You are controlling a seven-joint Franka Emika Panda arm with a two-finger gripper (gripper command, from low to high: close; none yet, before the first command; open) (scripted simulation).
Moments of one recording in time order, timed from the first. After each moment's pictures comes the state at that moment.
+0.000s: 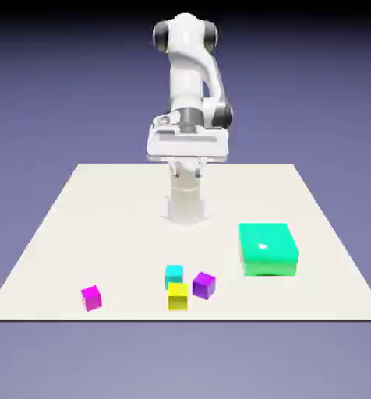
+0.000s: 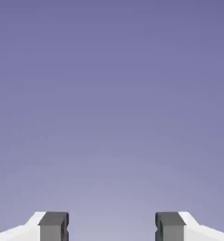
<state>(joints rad) 0.00 -0.53 0.00 -2.81 -0.03 3.05 0.76</state>
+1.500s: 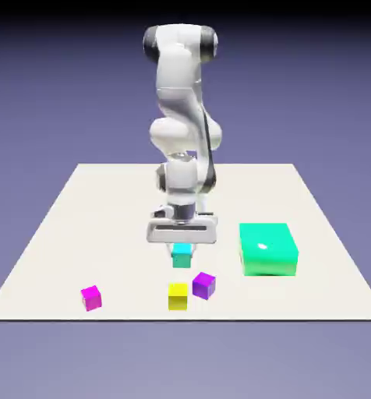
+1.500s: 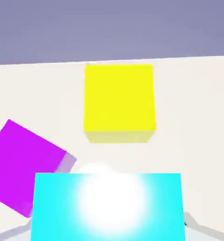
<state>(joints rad) -0.22 0.03 0.20 -2.81 -0.37 3.10 1.21</state>
